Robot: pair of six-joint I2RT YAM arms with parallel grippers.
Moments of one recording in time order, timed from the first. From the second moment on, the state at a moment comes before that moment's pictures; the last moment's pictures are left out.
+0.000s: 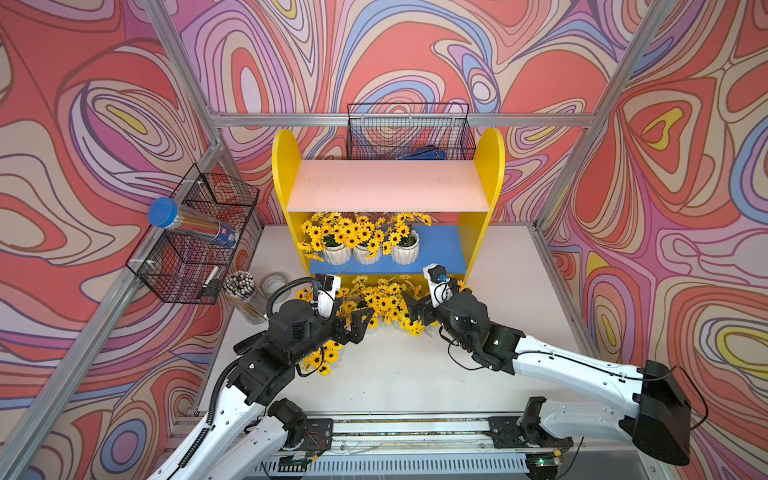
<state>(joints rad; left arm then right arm) -0.51 0.68 0.77 -0.46 0.18 -0.37 0.88 1.22 0.81 0.17 0.38 0.08</state>
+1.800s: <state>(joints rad) -0.13 0.65 0.72 -0.42 0.62 -0.42 0.59 1.85 1.42 0.15 0.06 0.04</state>
